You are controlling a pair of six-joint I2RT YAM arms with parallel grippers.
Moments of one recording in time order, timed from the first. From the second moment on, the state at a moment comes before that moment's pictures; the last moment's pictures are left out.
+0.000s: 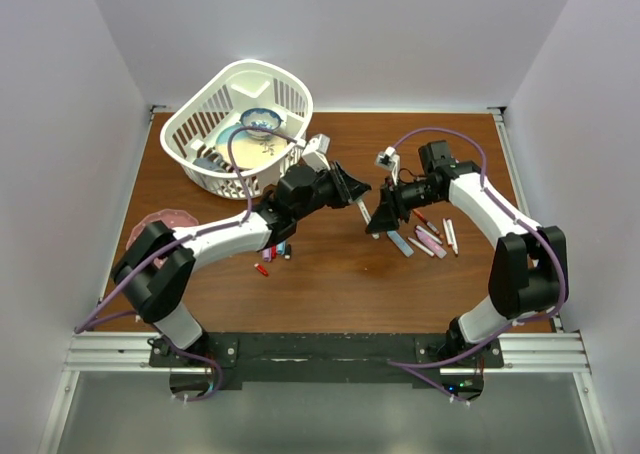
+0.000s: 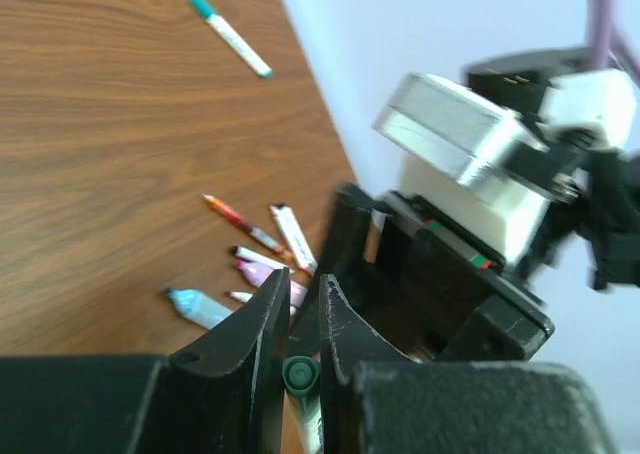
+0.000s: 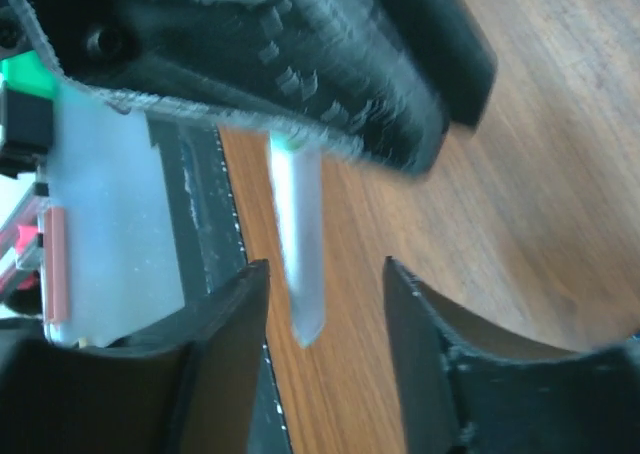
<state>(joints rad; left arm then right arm) -0.78 1.63 1.00 0.46 0.07 -0.89 0.21 1.57 1.16 -0.81 -1.06 -0.43</state>
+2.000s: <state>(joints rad) -0.84 1.38 0.78 -0.24 -0.33 -0.39 0.20 1.62 1.11 -0.76 -0.33 -0.46</state>
